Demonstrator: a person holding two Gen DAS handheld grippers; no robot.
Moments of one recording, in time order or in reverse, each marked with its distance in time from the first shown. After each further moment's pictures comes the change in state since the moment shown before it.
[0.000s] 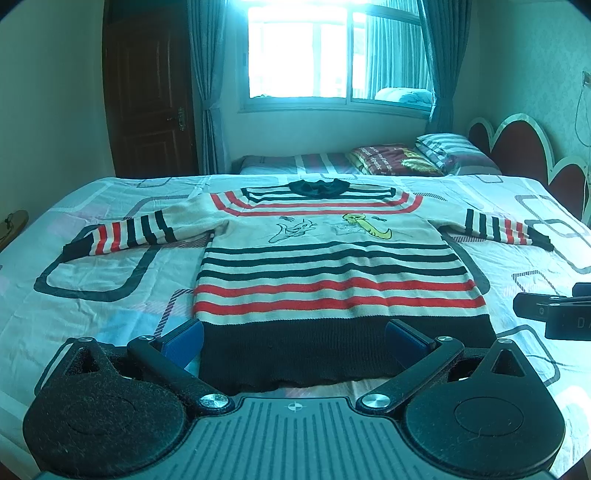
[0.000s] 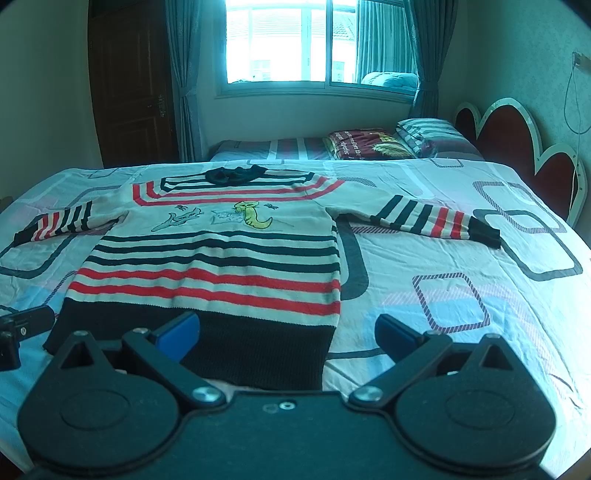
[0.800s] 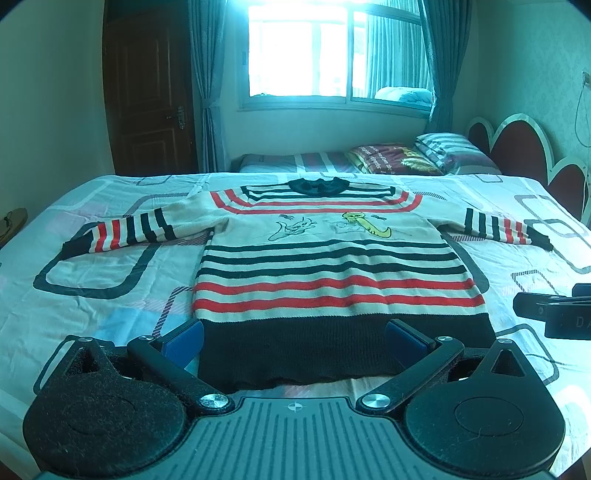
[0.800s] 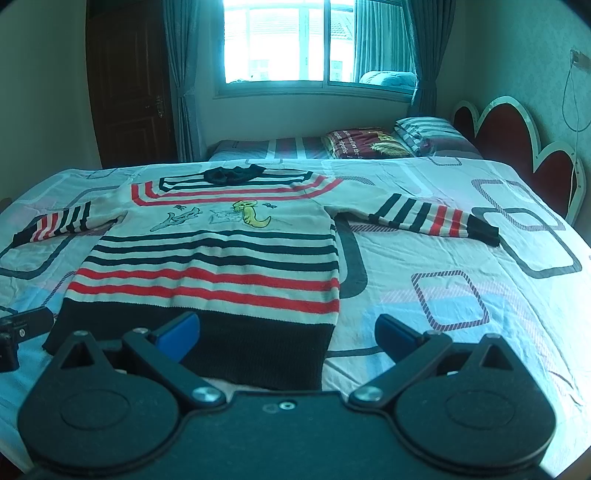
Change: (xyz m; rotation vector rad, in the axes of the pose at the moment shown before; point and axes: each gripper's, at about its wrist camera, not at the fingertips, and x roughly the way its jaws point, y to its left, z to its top) left arm 0.001 -0.001 -0.002 -0.006 0.004 -0.004; right arm 0.001 -0.002 -0.001 0.005 0.002 -0.002
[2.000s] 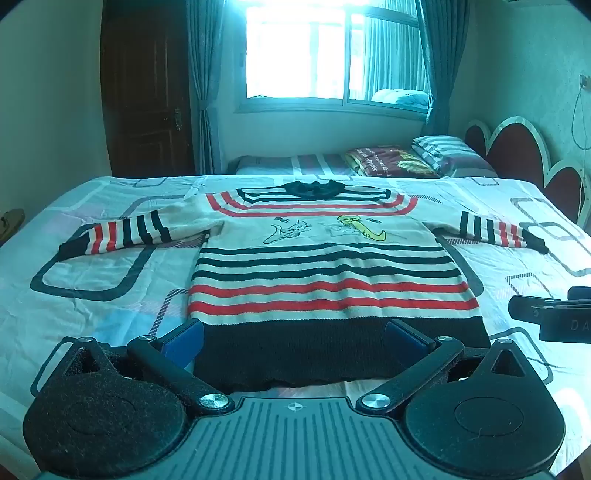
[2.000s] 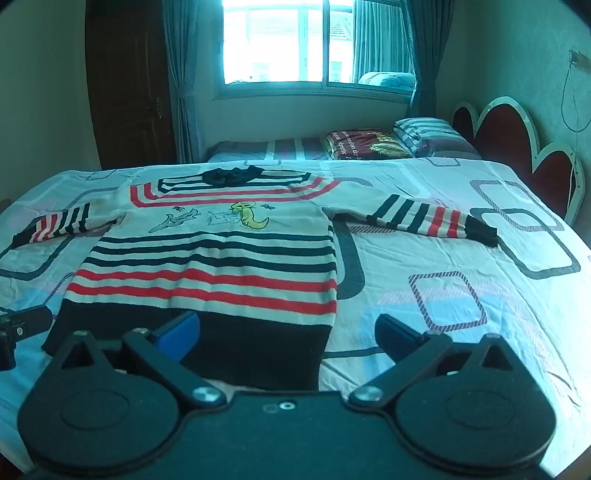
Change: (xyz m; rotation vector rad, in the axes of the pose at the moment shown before) left arm -0.003 -0.002 0.002 0.001 0.003 -0.010; right arm -0.002 -0.003 0.002 0.004 -0.003 0.005
